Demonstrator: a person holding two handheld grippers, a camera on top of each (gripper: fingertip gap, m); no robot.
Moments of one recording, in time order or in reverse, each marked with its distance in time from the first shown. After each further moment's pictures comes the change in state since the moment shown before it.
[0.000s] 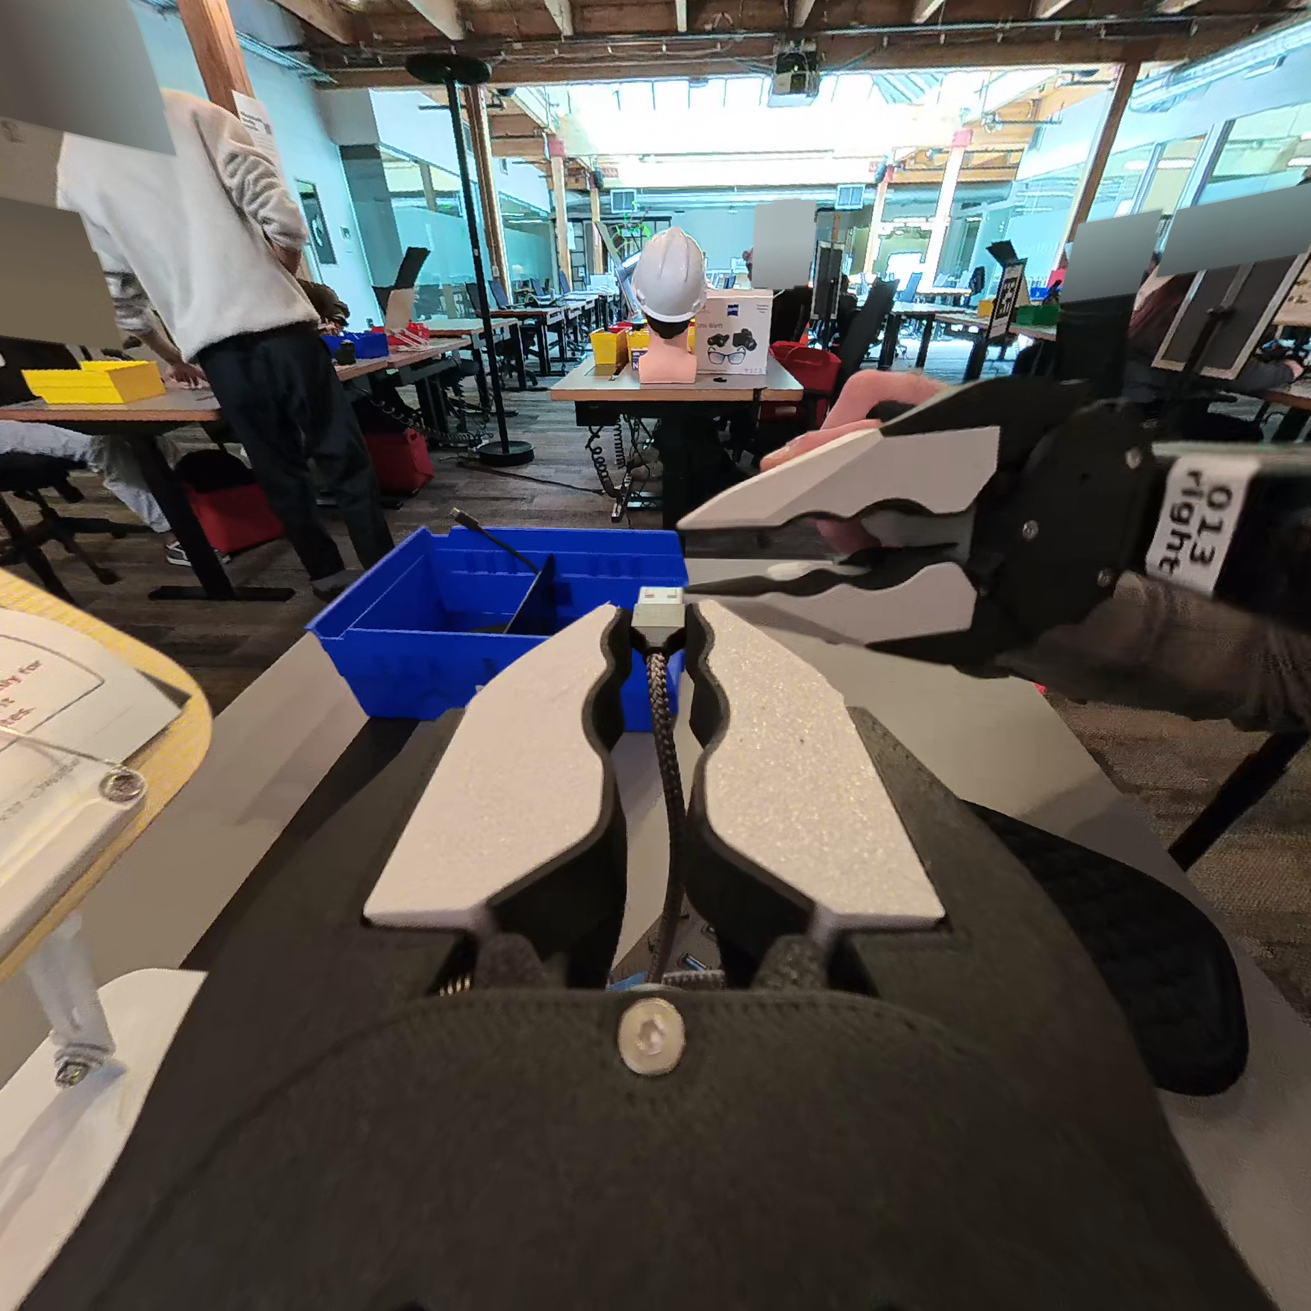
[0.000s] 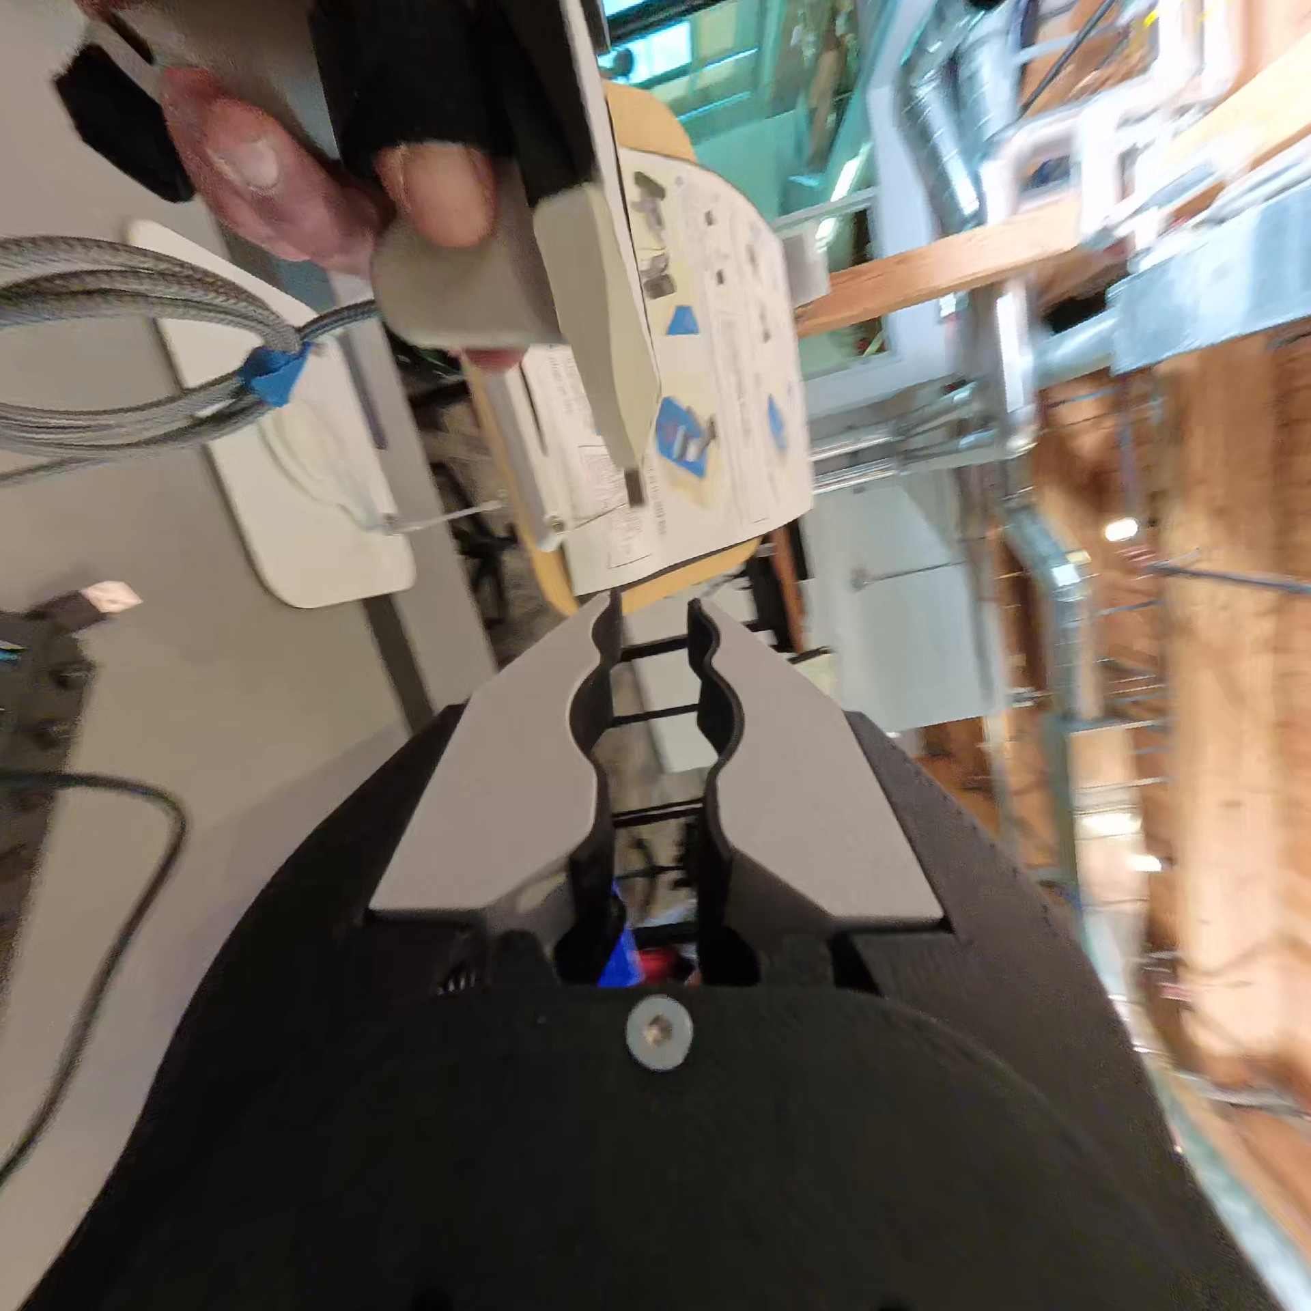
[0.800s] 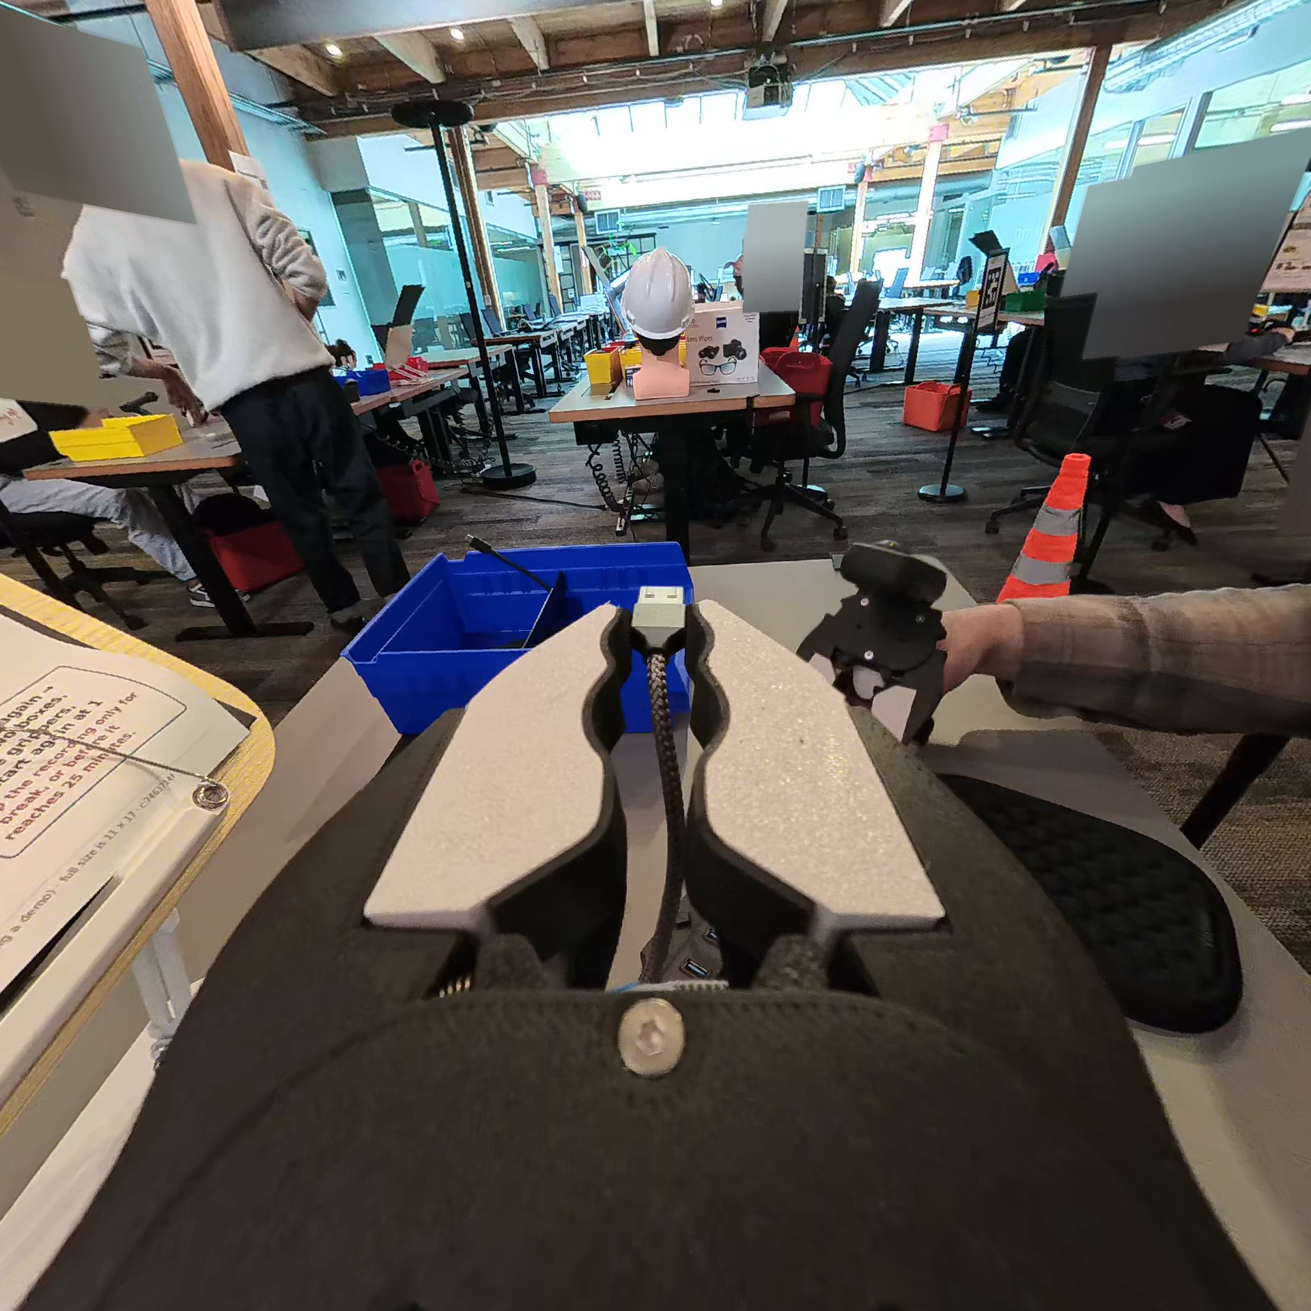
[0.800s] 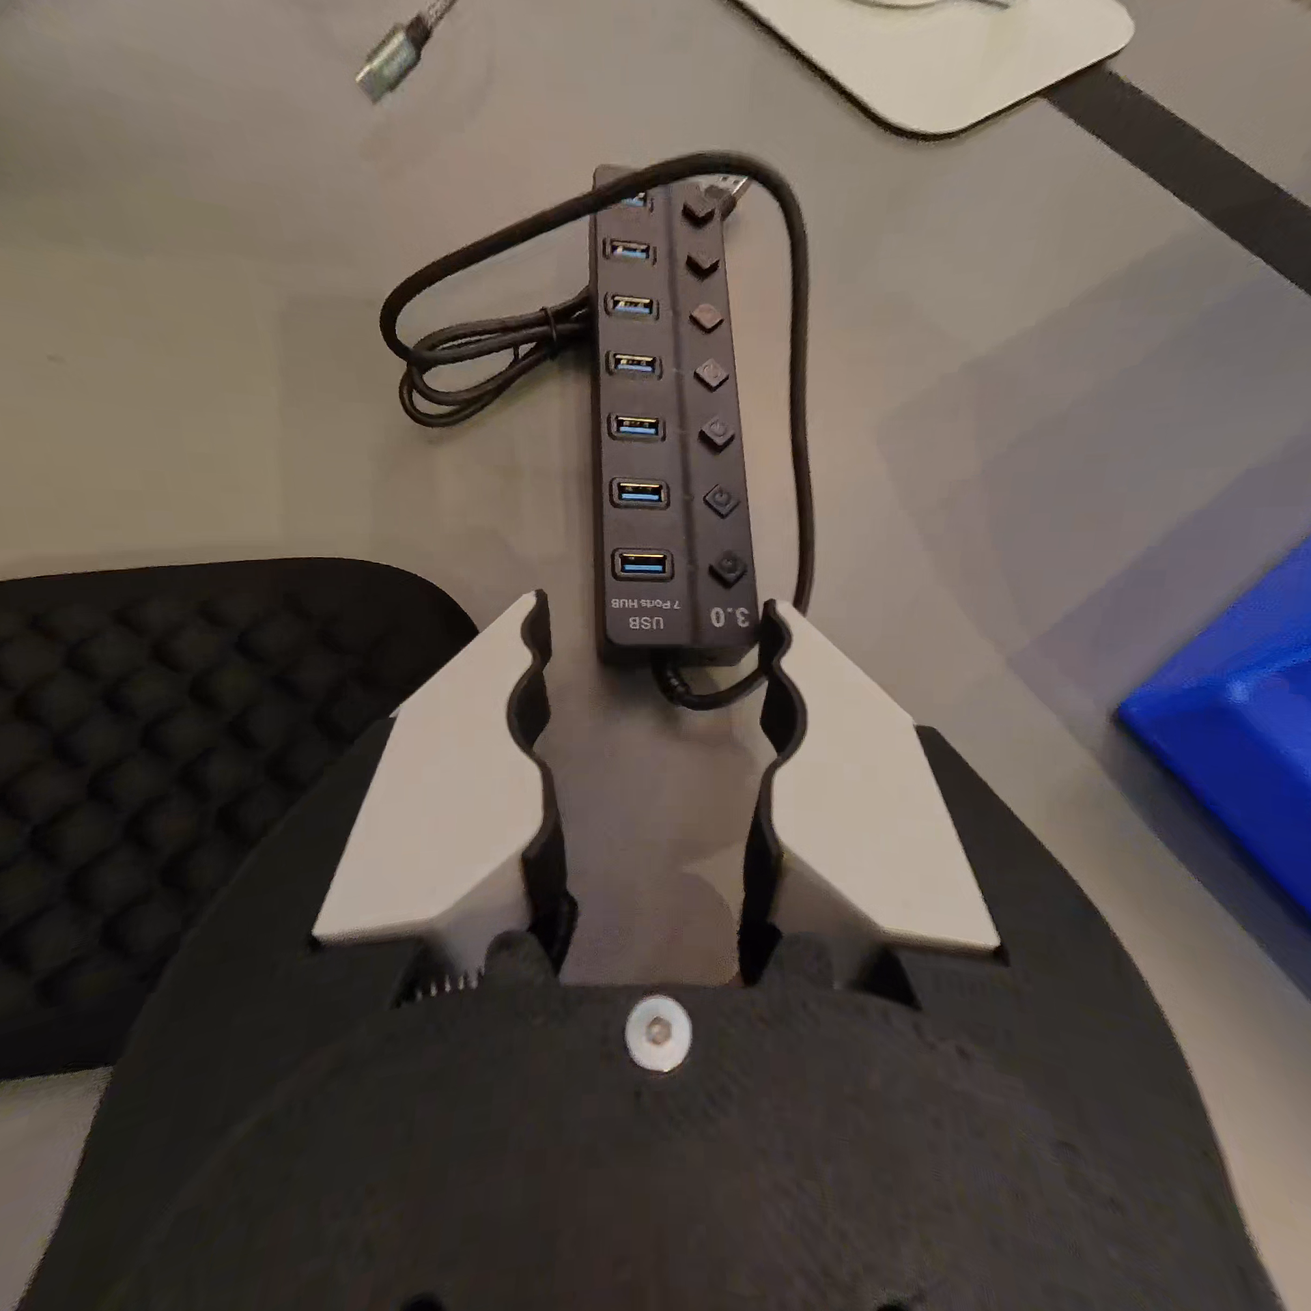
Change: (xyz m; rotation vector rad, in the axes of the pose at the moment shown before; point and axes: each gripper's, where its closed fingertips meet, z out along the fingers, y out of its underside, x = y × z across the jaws) left arm 0.000 -0.014 -0.025 0.018 0.017 0.067; right arm -0.210 0.111 -0.102 -0.187 -0.865 0.999
